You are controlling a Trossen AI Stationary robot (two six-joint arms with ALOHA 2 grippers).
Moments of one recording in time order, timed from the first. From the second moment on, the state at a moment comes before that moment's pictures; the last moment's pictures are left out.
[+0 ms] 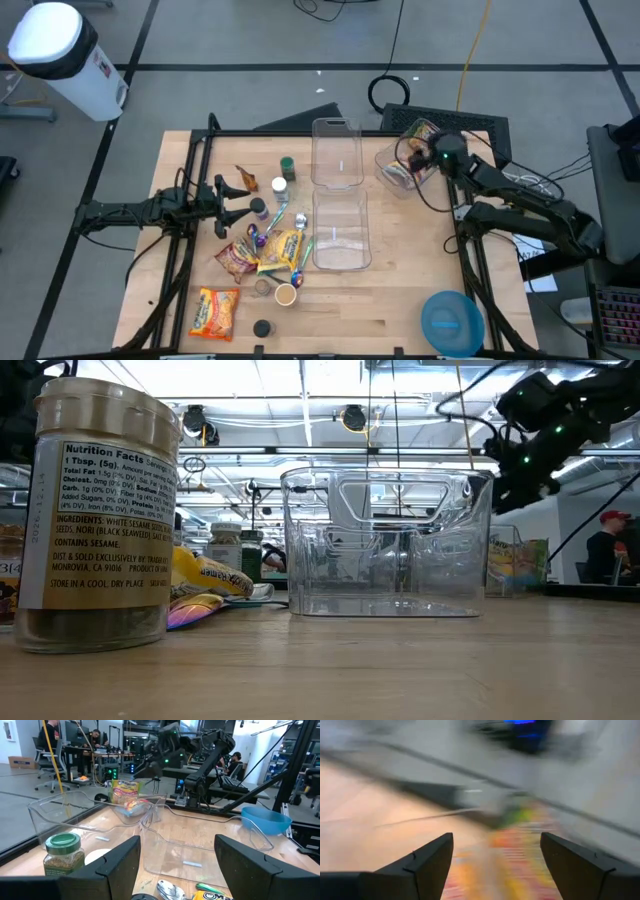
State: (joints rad) left arm 0.02 0.04 0.02 0.06 -0.13 -0.11; right arm -0.74 0.80 0.46 -0.18 0.34 0.14
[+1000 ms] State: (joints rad) left arm 0.02 0.04 0.02 0.06 -0.13 -0.11; right arm -0.57 0.91 0.46 -0.05 0.24 0.01
